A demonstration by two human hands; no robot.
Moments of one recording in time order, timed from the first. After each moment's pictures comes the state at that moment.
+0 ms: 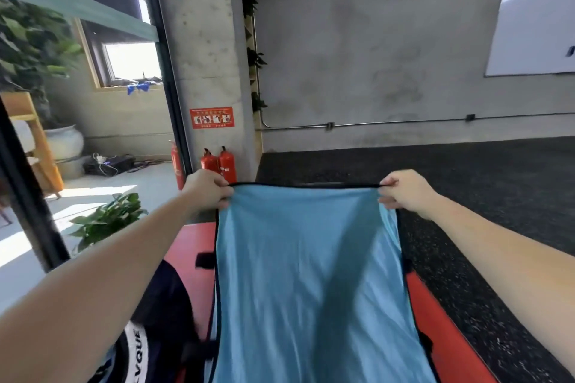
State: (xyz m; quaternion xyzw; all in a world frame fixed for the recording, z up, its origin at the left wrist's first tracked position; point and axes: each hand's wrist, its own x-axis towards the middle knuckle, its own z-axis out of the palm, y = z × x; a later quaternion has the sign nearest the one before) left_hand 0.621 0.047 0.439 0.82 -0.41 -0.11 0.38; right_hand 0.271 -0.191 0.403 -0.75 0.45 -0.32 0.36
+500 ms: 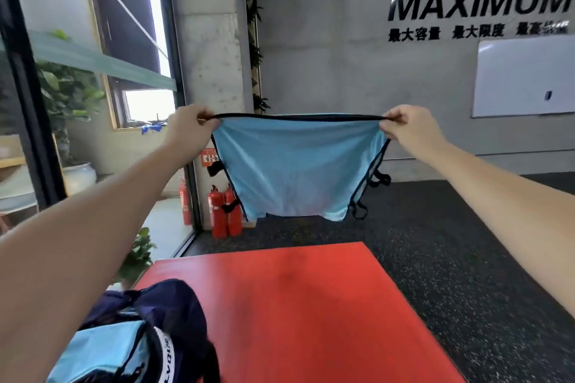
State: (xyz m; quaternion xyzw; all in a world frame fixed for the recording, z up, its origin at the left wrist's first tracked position) left_hand 0.565 0.137 0.625 0.71 -0.47 0.21 0.49; right_hand 0.220 -0.114 0.602 -0.77 0.29 -0.52 0.21
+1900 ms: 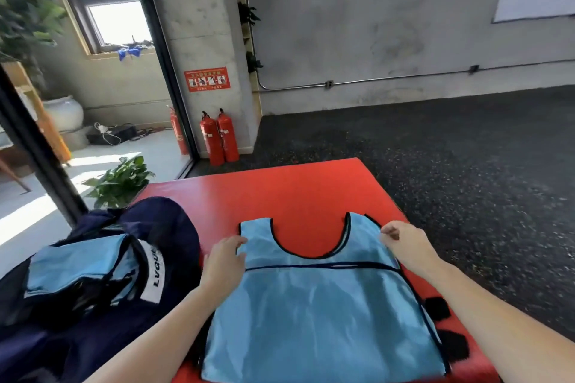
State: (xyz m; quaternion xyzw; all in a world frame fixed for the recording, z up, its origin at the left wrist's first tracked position) left_hand 0.498 0.159 0.214 0.86 -0.43 -0.05 0.29; right_hand 0.172 -0.068 0.208 -0.78 0.49 -0.25 0.30
